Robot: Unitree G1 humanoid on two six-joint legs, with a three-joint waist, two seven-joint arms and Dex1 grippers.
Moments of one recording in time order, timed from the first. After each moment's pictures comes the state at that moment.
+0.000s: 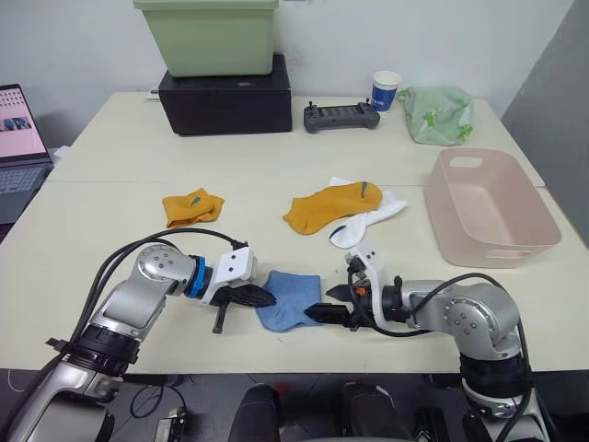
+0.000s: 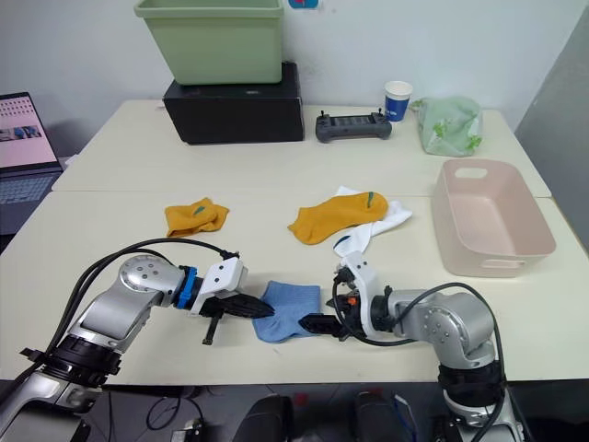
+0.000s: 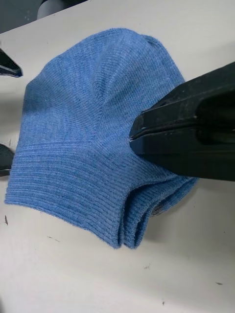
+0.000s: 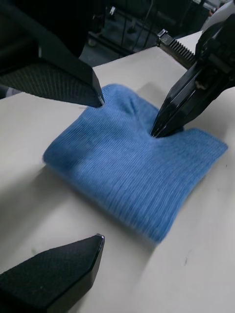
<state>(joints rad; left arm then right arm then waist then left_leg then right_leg) -0.40 0.78 -0.26 0.08 -0.20 0.21 -1.39 -0.39 -0.14 0.08 -0.39 0.61 1.47 0.47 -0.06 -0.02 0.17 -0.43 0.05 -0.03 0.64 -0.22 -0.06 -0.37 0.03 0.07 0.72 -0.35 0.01</state>
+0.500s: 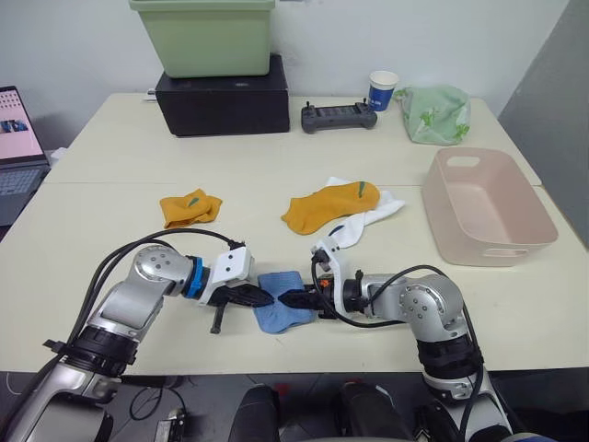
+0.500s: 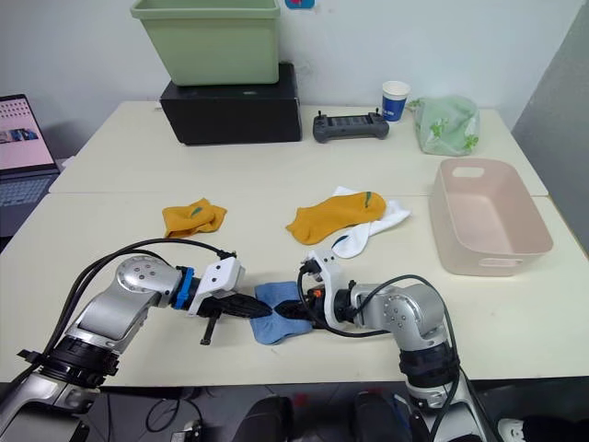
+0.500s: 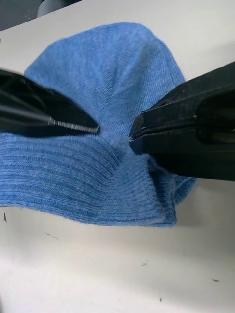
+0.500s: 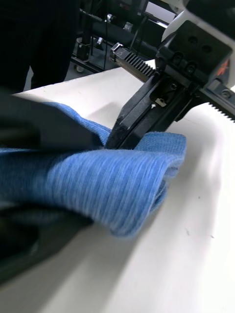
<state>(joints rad) -0.39 0.78 -0.24 0.09 -0.20 0.21 -1.38 -0.45 -0.04 0.14 -0.22 0.59 1.35 0.43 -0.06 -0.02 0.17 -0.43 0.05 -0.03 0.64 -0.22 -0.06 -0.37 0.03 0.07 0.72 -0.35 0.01</state>
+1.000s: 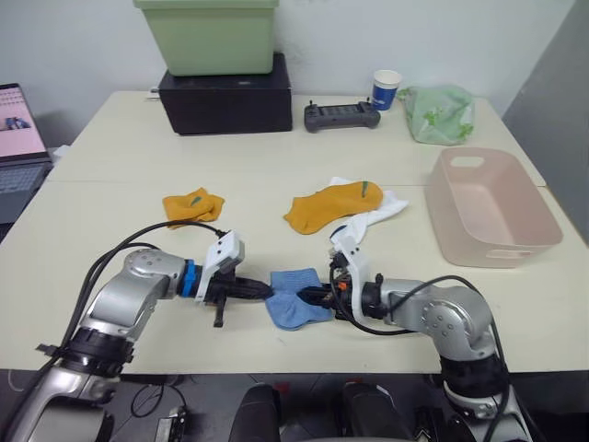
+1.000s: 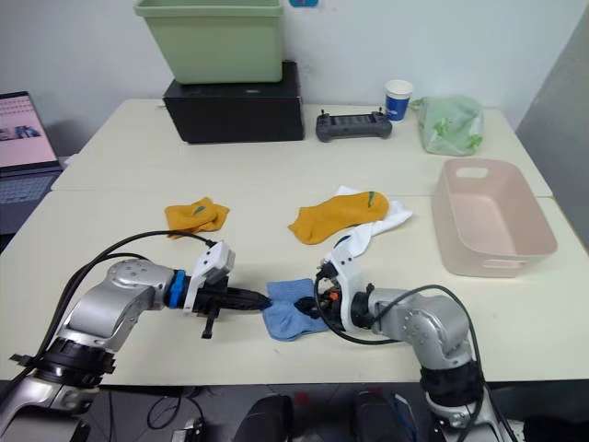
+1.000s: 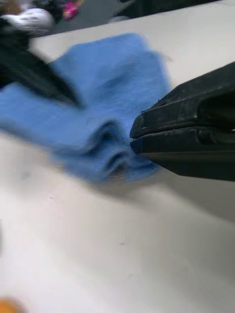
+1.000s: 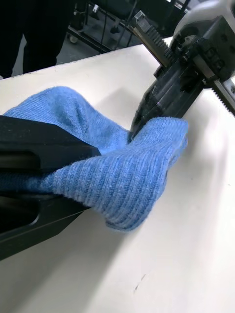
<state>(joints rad) -0.44 0.73 -0.16 0.03 -0.39 0.56 -1.32 -0.32 -0.20 0.13 -0.46 0.62 1.32 0.42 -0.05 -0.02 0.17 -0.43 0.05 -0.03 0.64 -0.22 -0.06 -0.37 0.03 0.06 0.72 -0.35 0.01</state>
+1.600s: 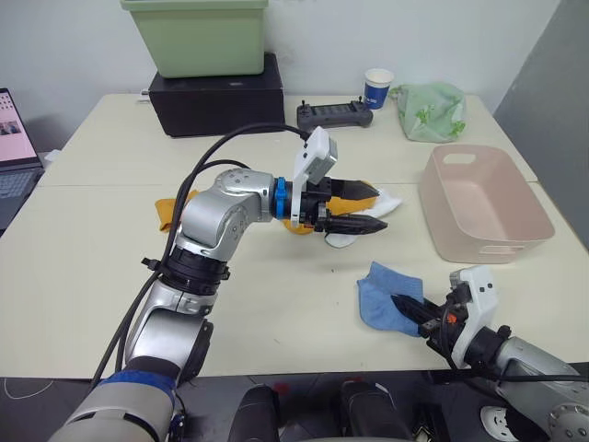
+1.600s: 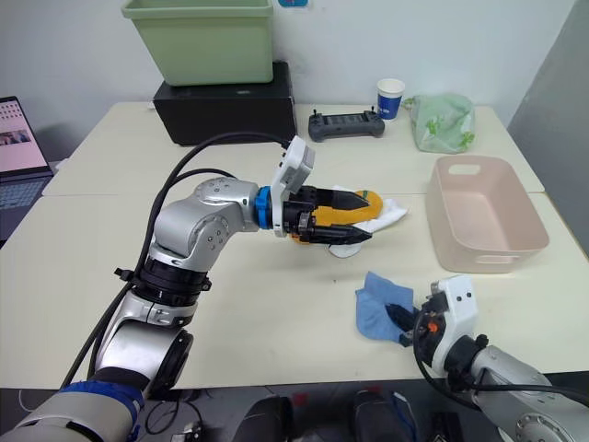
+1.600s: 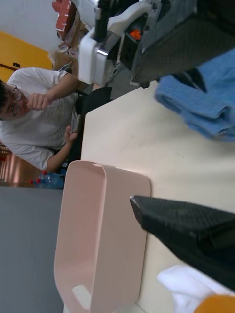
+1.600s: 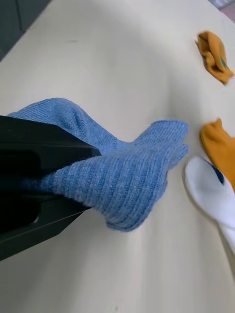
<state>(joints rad) -0.89 0.35 -0.20 0.11 -0.48 0.65 -1.18 0.14 -0.26 -0.42 -0.97 0.85 1.30 0.25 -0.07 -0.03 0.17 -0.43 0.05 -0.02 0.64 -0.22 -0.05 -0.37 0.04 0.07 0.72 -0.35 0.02</state>
